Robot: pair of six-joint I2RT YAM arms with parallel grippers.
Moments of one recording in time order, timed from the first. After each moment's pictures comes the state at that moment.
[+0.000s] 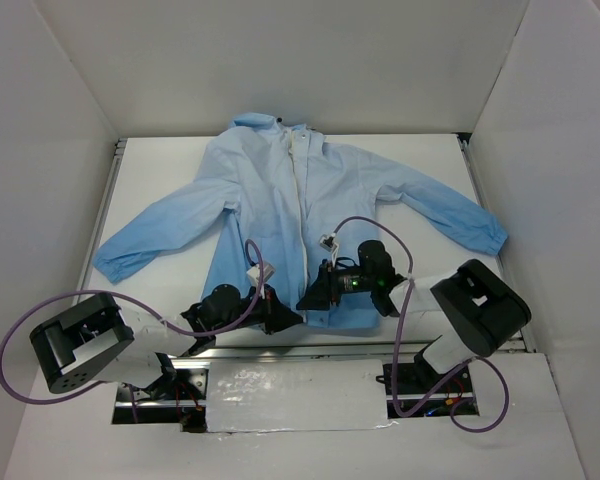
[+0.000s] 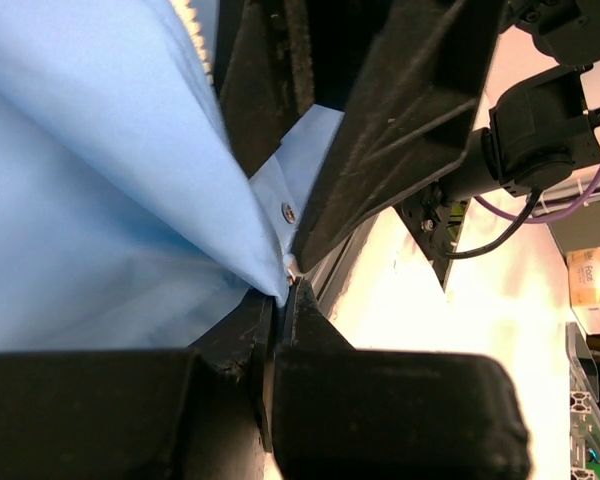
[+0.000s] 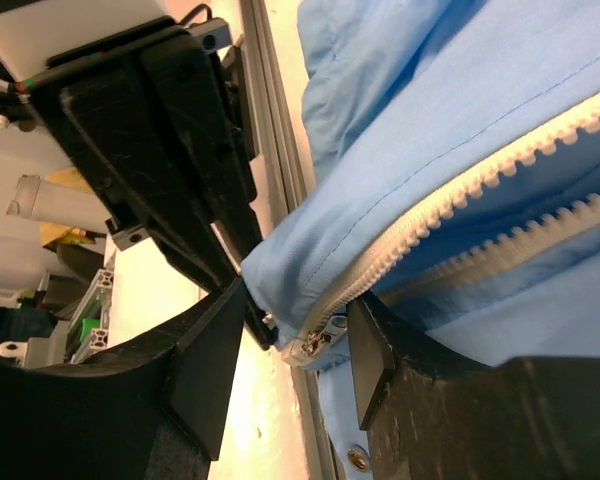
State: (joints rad) left arm -0.91 1.32 0.20 0.88 0.26 -0.74; right arm 0.58 1.53 0.37 0.83 -0.94 0.62
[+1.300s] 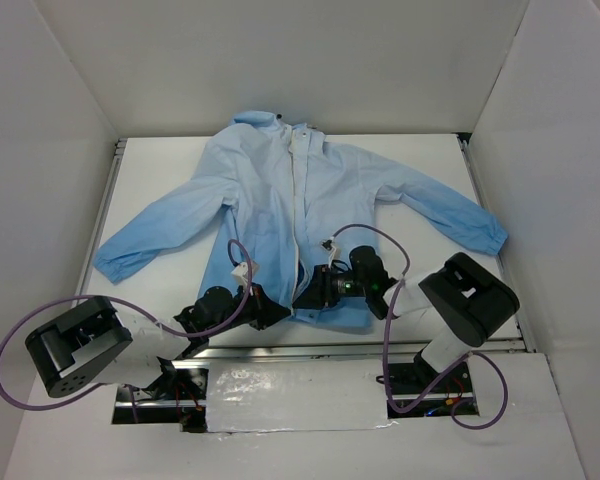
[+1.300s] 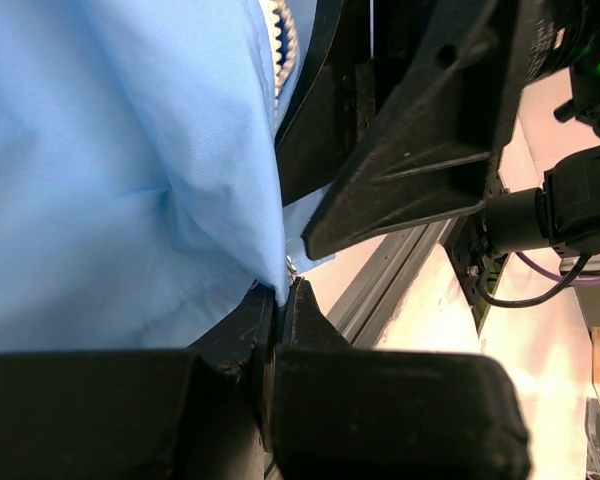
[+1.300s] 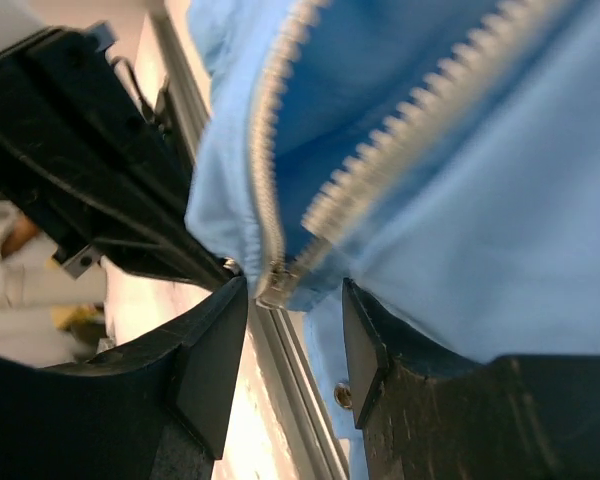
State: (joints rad) left arm -0.86 1.30 0.12 0.89 0.14 -0.79; right arm 0.62 1.59 0.37 0.80 -0.73 0.72
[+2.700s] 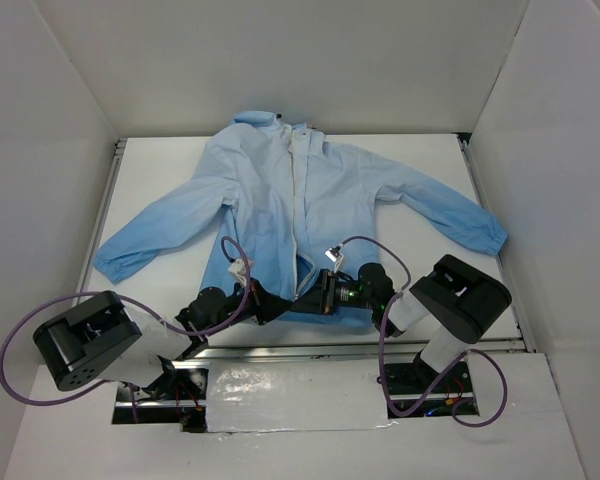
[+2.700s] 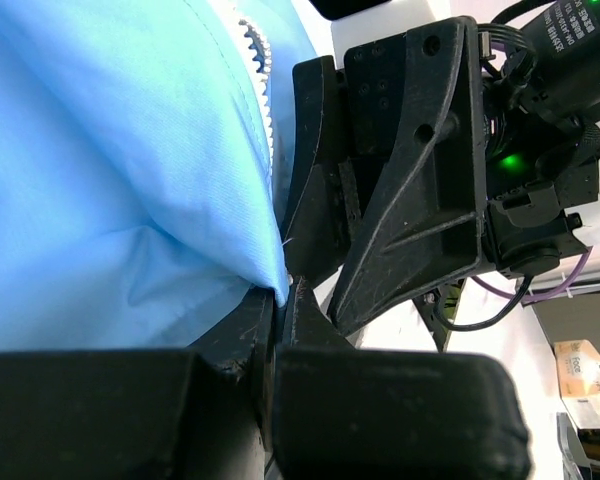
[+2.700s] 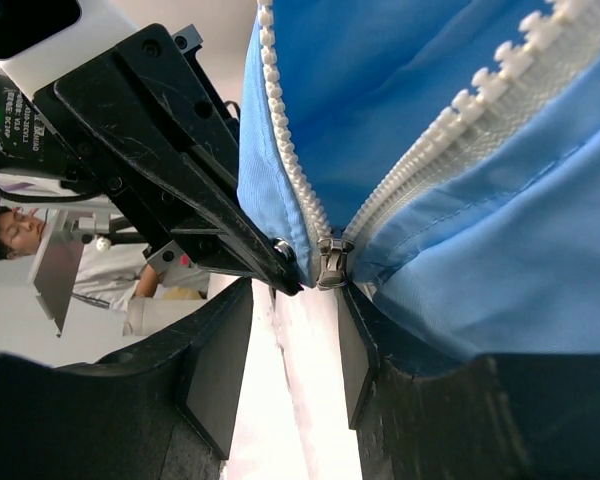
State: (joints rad) left arm -0.85 1.35 0.10 1.11 0.16 -0.82; right arm 0.70 1.63 0.22 1.24 -0.65 1.11
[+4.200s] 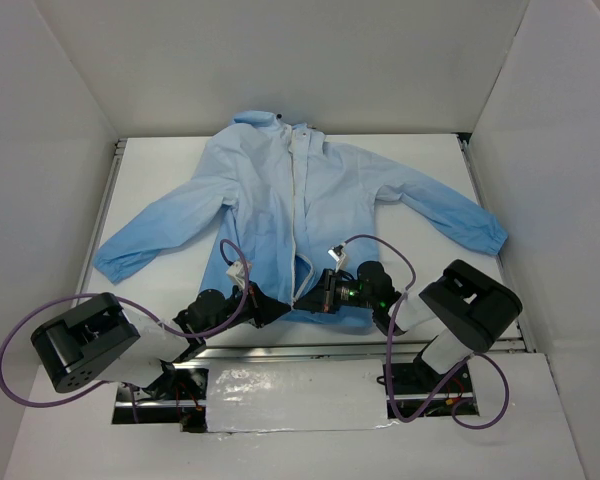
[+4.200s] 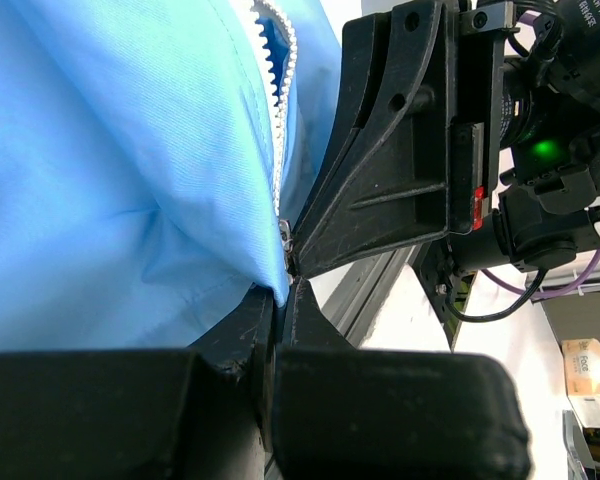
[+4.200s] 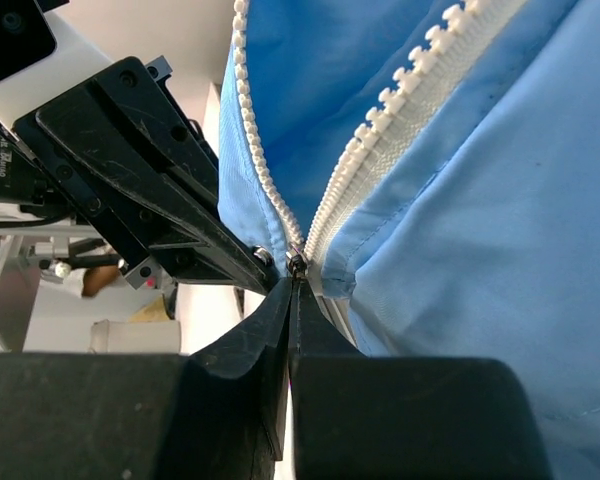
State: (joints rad) left arm -0.85 1.33 0.08 1.08 0.15 -0.82; right arm 0.69 1.56 0.22 1.08 -0.58 1.03
